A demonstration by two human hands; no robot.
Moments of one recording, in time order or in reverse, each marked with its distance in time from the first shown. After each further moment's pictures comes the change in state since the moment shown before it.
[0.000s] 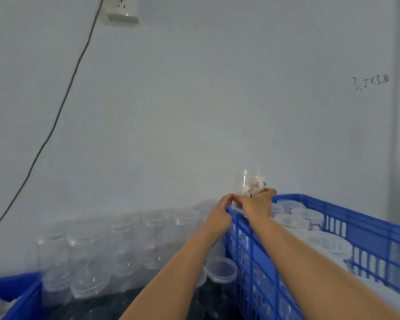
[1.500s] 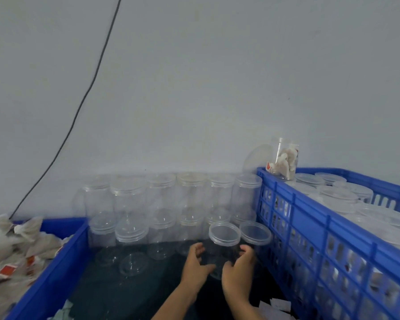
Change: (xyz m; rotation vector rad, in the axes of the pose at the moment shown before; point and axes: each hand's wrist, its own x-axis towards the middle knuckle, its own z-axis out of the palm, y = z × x) left_hand -0.145 -0.194 -0.052 -0.173 0.287 -0.410; right_hand -0.203 0.162 0.060 -0.180 -0.124 0.050
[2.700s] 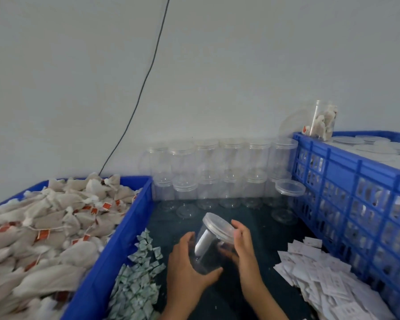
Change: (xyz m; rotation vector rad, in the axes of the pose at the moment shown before) left_hand -0.197 -0.021 -0.114 0.485 0.352 0.263; right_hand -0.163 -0.021 -0.036 0.587 -0.633 0.005
